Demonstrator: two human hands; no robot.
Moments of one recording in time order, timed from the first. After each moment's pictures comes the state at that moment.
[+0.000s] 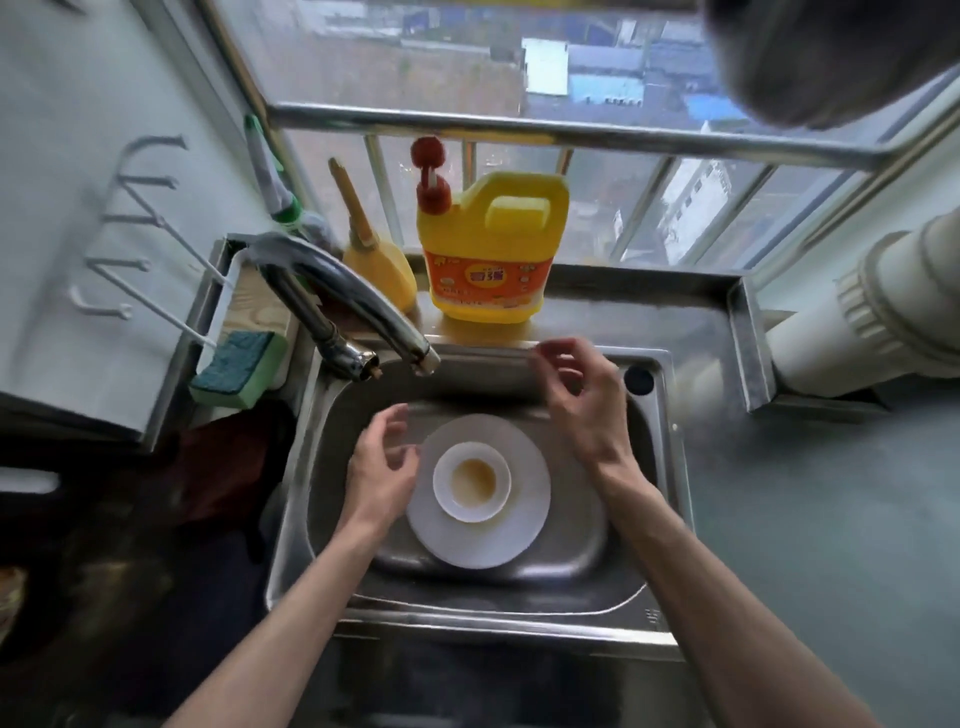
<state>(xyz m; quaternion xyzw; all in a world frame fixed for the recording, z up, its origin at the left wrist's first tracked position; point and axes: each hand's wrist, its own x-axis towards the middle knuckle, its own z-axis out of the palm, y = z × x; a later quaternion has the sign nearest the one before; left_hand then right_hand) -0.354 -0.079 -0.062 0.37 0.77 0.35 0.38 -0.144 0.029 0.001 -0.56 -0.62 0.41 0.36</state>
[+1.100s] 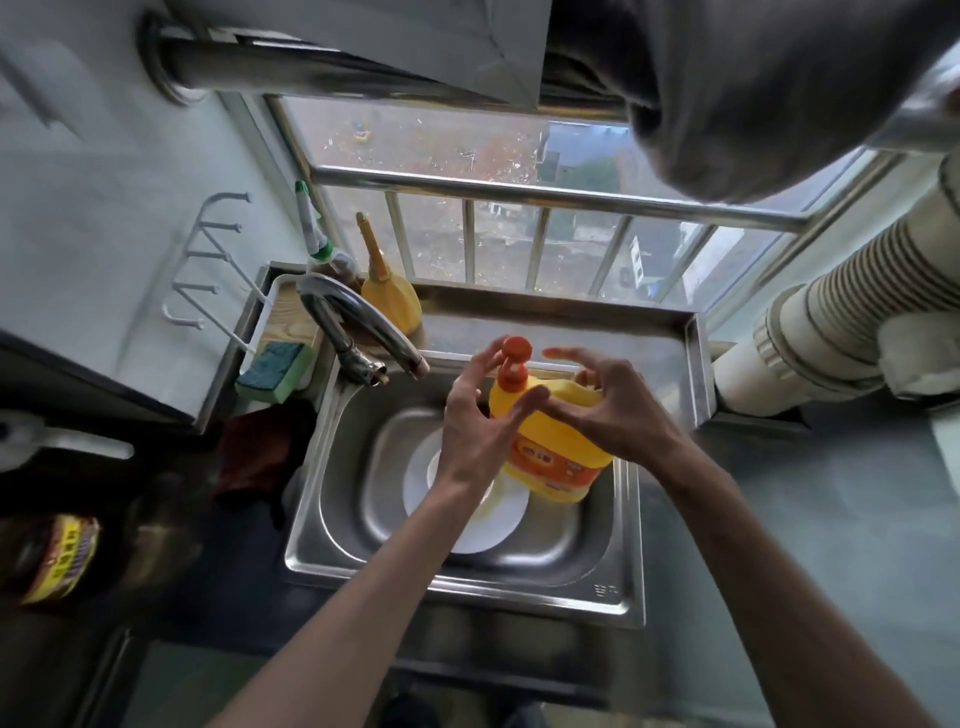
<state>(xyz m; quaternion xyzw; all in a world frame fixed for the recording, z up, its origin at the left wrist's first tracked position) -0.235 -0.047 0.091 0.39 0.62 0.53 0.42 -0.073 0.031 0.116 -0.47 -0.76 0.41 0.18</state>
